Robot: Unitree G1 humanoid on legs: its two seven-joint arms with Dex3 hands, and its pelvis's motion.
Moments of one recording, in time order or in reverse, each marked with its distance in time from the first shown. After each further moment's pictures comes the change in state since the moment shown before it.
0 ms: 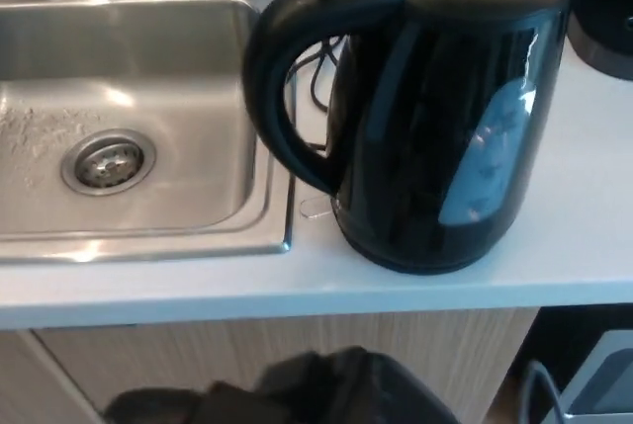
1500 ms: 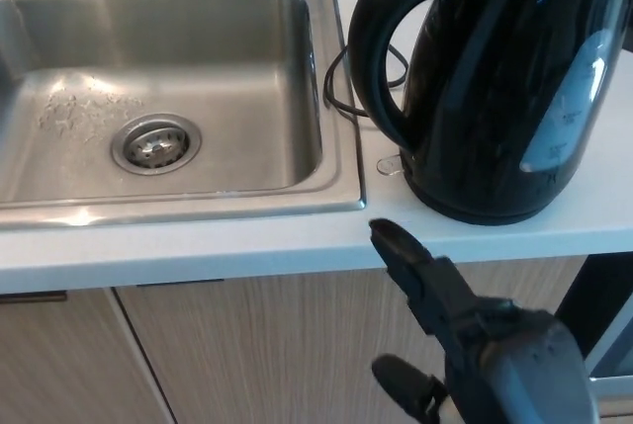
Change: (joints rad) left_arm -0.001 -0.108 -0.187 -0.121 0.094 -0.065 0.004; right_arm 0.022 0.105 -0.257 0.196 -0.190 0.202 -0.327
